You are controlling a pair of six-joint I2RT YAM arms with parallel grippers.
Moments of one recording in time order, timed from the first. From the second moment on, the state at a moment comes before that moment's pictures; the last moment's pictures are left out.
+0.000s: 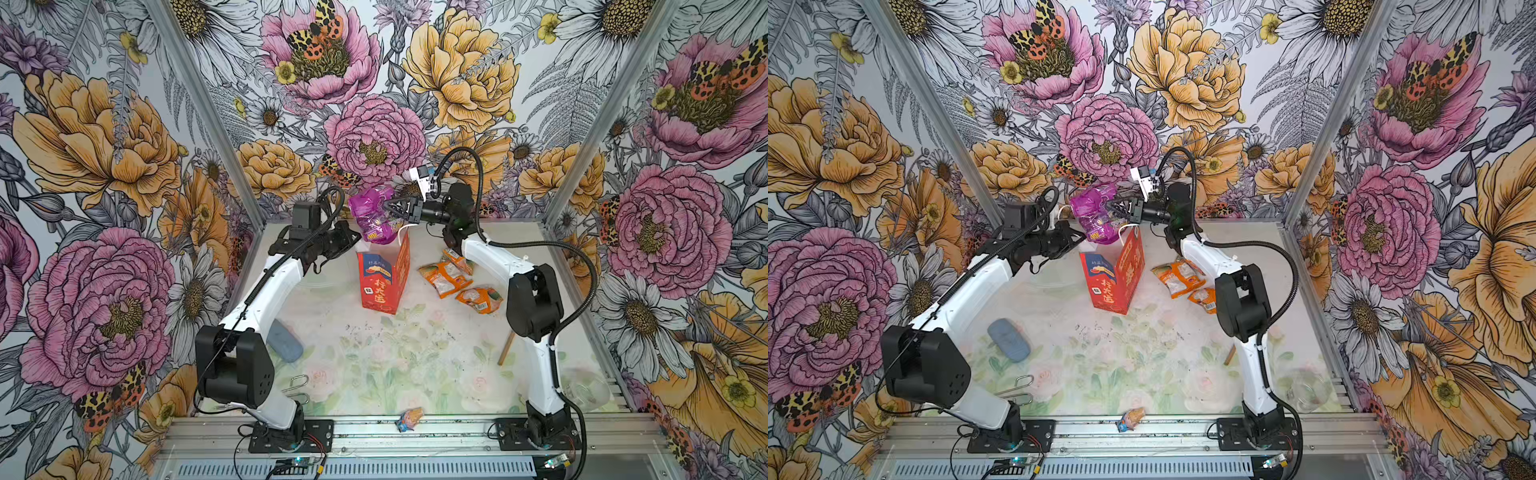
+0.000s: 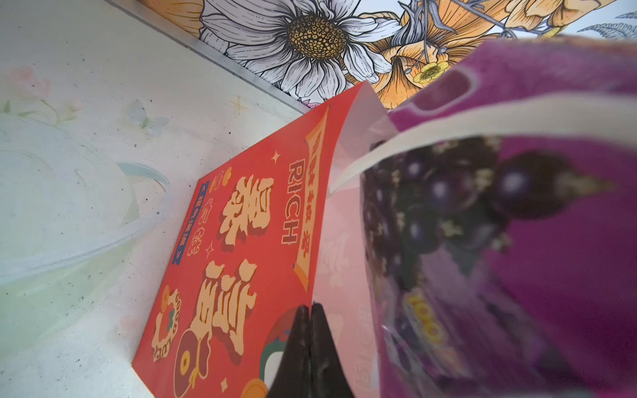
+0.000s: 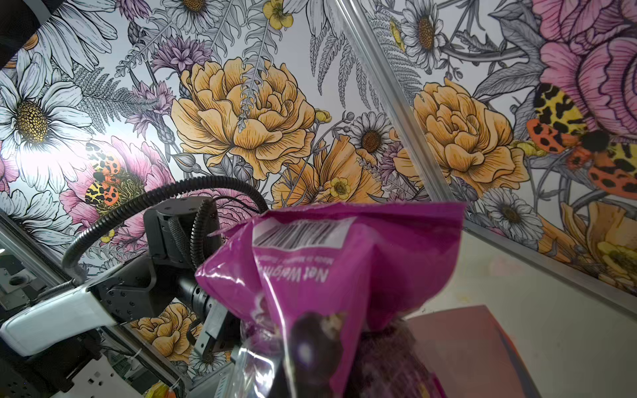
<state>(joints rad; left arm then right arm) -0.17 1.56 1.39 -0.42 0.49 -0.71 0.39 2.19 1.88 0.54 -1.03 0.79</state>
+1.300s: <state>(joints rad) -0.17 1.55 1.37 -0.41 0.49 -0.71 0.39 2.07 1.86 -0.01 -0.92 0.37</state>
